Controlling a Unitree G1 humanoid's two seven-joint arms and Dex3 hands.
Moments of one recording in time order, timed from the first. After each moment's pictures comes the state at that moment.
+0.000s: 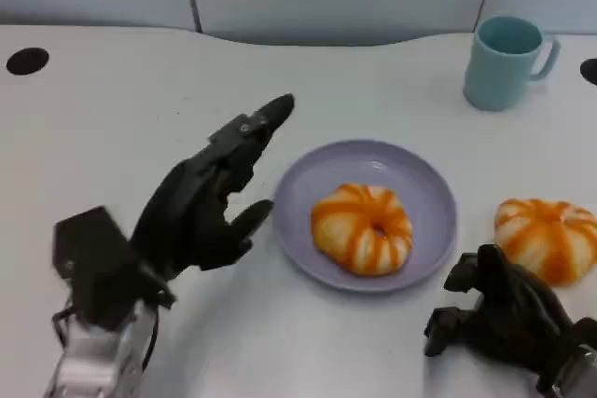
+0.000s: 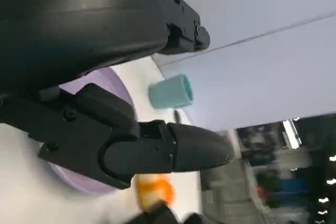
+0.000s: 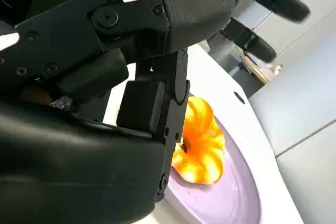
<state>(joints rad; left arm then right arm) -0.28 0.06 -0.05 0.41 -0.38 -0.42 -0.55 -0.23 -0.04 -0.14 0.56 0.45 0.29 0.75</state>
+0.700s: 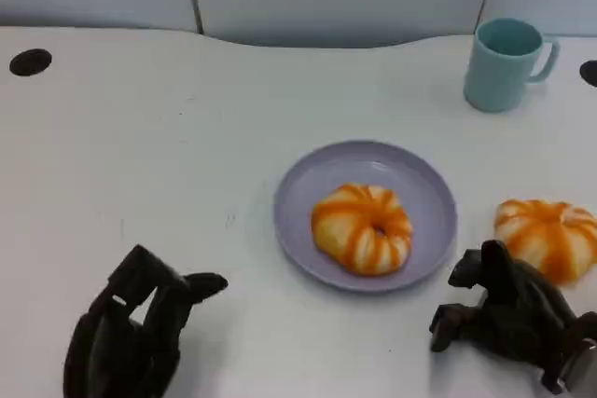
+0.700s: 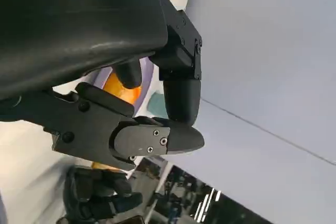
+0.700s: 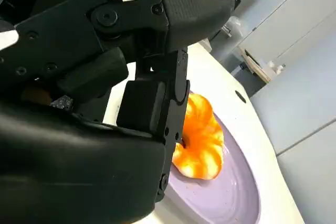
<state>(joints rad) 0.22 -0.11 0.11 0.06 -0.64 -0.13 -0.52 -0.26 -0.05 -0.15 0.61 0.45 0.28 0.77</state>
